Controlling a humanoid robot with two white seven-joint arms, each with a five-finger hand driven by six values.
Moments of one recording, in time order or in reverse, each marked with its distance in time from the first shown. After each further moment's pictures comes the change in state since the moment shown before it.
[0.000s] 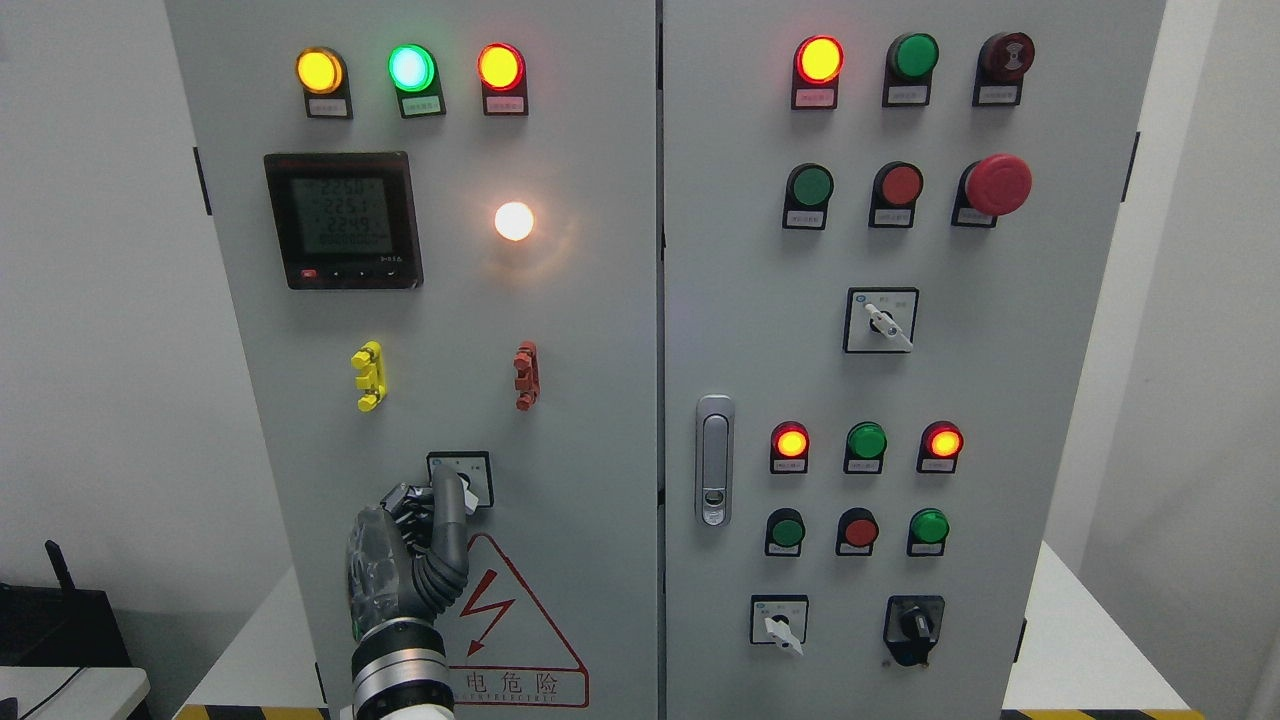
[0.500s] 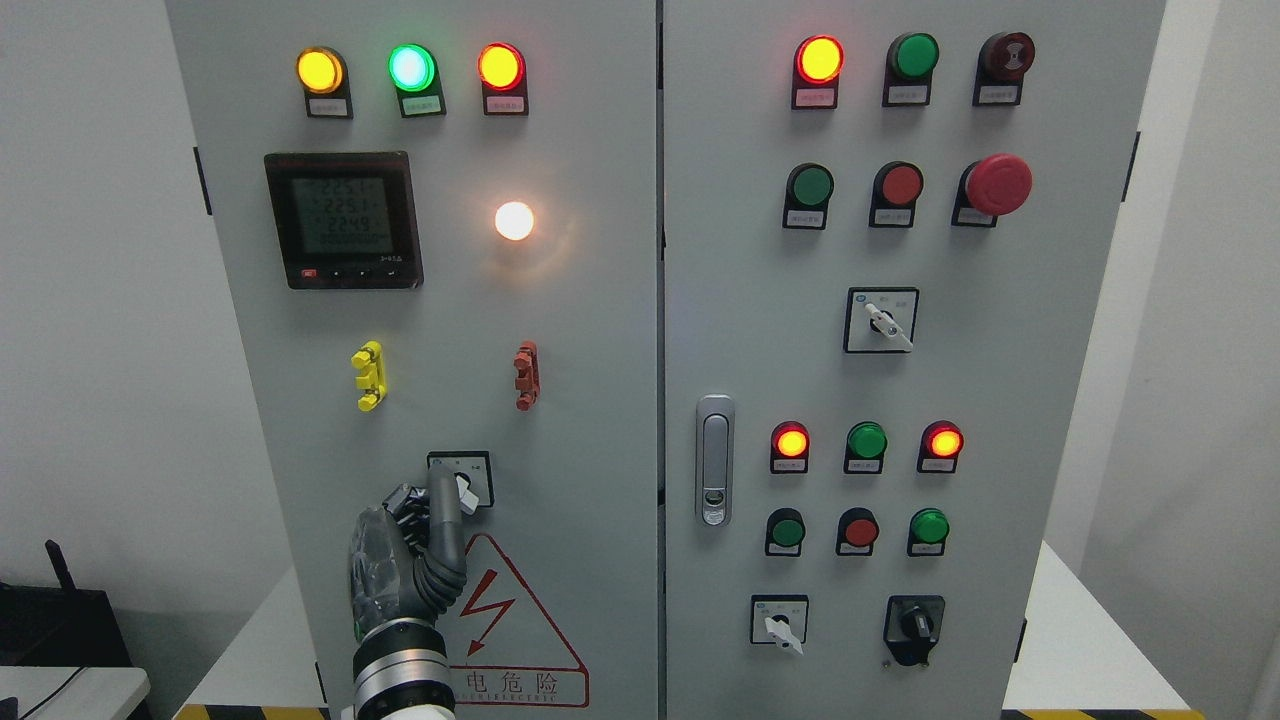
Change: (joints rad) left arm 0.001 -0.001 0.000 -0.001 0.013 -0.001 0.003; right arm 0.000 0.000 0.000 0.000 0.000 0.000 0.000
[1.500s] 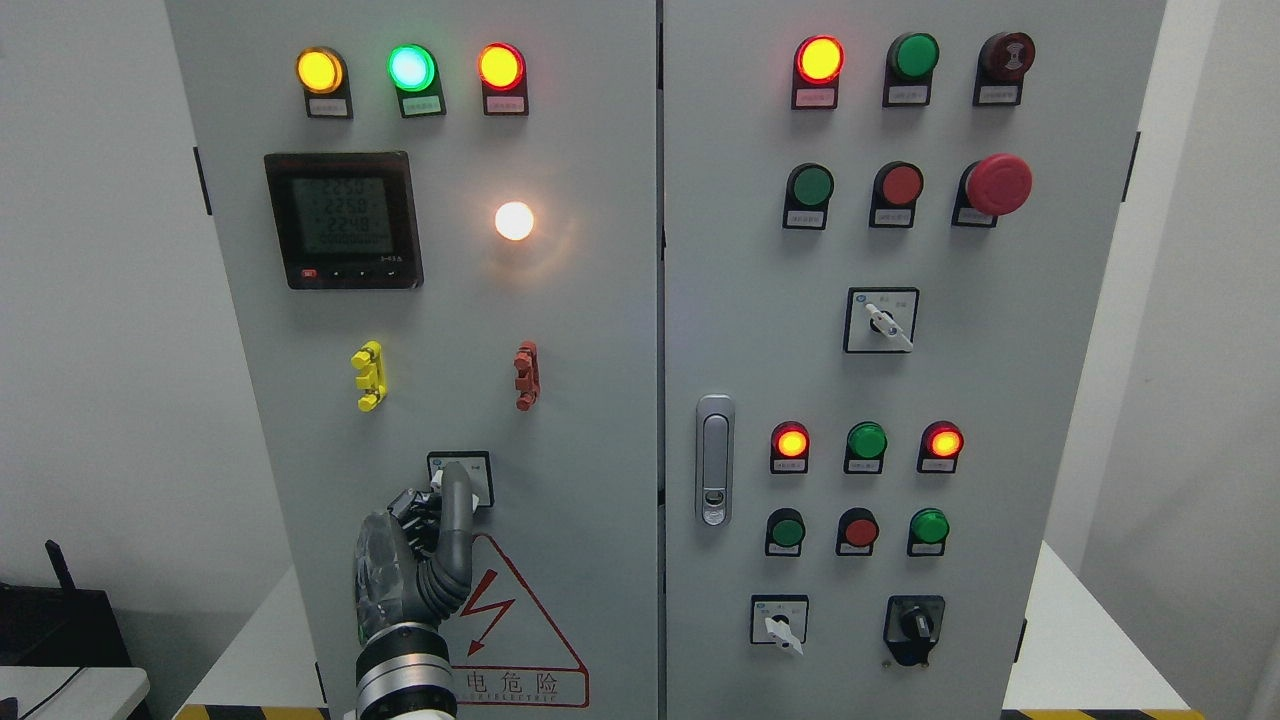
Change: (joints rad) left arm 0.013 -0.004 0.000 -0.009 0.004 -0.004 -0.005; right arm 0.000 0.000 0.000 0.000 0.000 0.000 0.000
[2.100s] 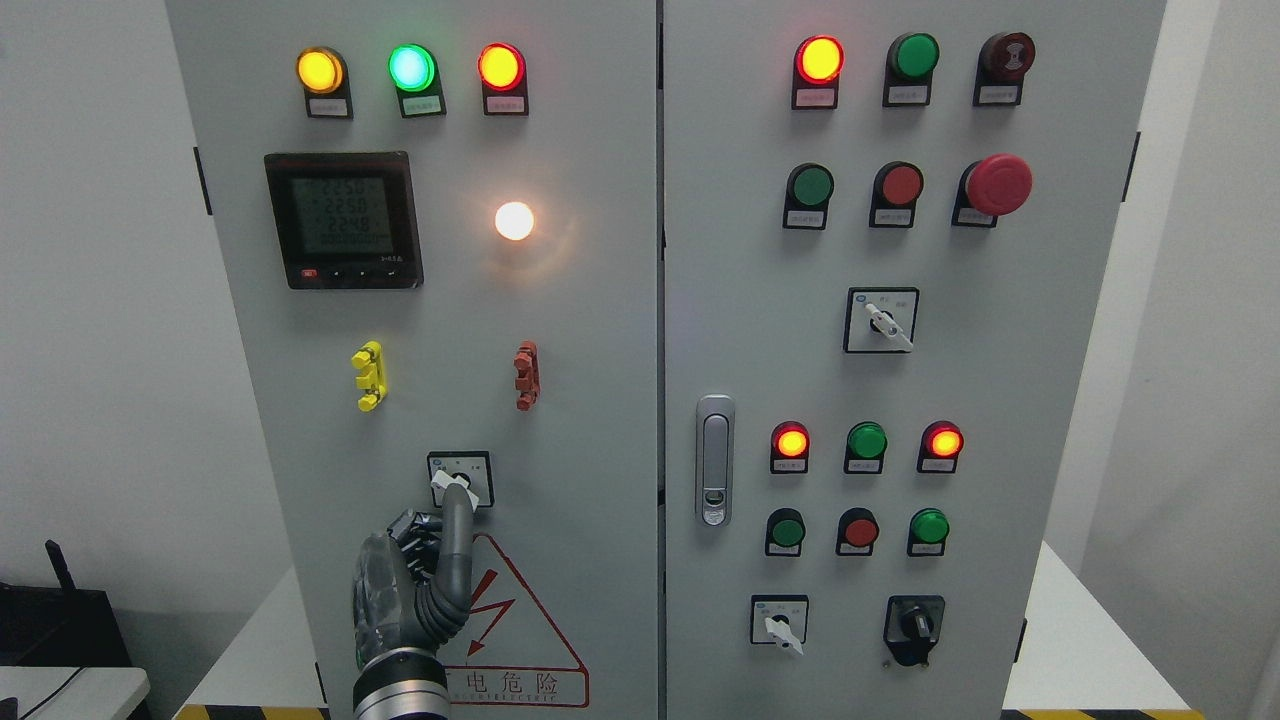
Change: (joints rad) left arm 0.078 0.001 -0.002 -0.042 -0.001 -0.019 -0.024; right arm 0.000 0.000 0.000 0.000 0.000 0.000 0.000
